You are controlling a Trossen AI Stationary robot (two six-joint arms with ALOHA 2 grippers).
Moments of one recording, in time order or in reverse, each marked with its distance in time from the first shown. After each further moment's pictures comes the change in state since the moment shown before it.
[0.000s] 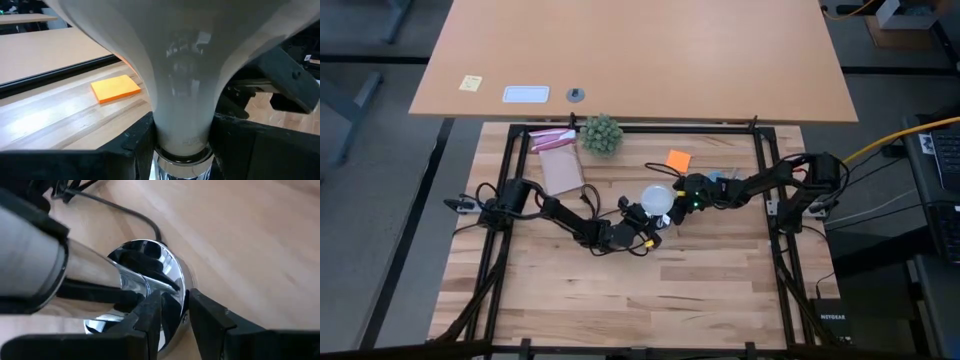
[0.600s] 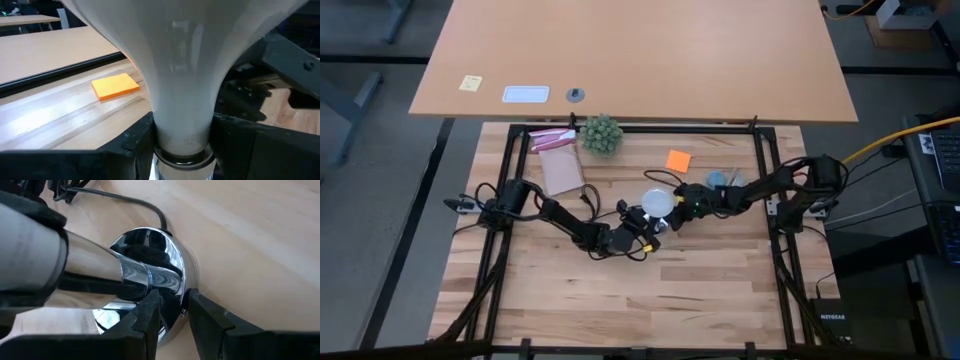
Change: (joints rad) left arm -0.004 0.000 0.000 -0.006 -0.049 0.007; right arm 0.103 0.000 -0.003 -0.010 0.037 0.222
